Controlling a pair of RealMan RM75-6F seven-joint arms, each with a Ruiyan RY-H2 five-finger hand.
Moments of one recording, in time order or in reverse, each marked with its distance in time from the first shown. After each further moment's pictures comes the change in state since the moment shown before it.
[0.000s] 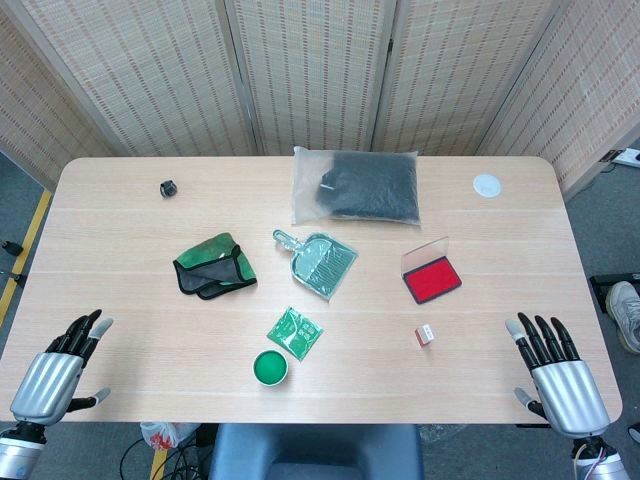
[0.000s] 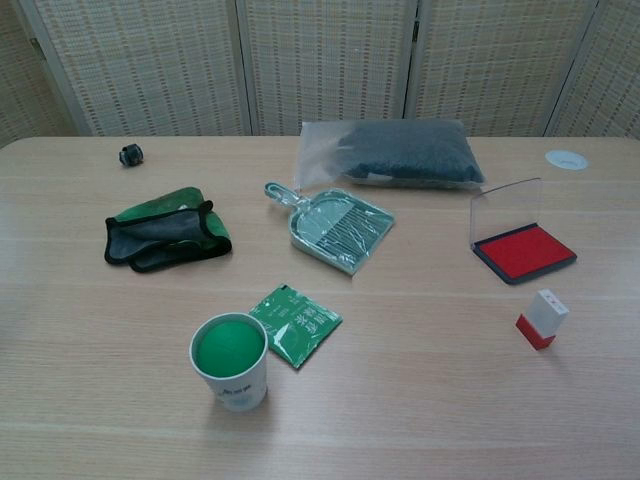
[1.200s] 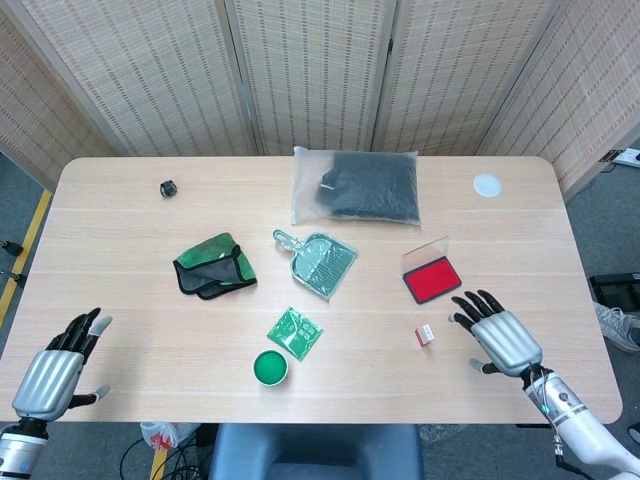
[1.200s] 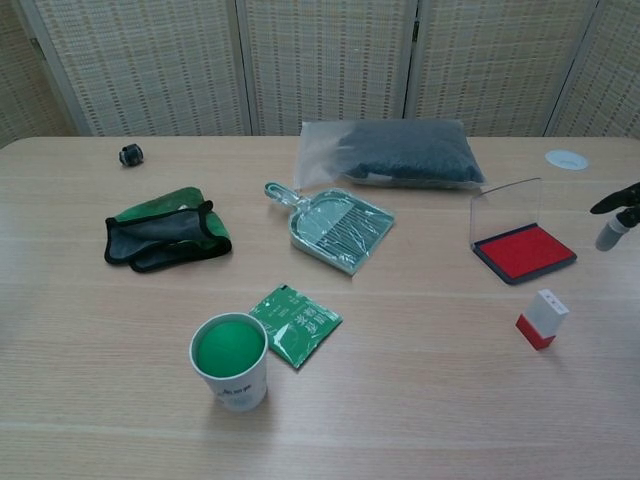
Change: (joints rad) left arm -0.009 -0.012 -0.011 0.005 -0.045 -0.021 0.015; right arm 0.376 0.059 0.073 -0.016 0.161 -0.568 0.173
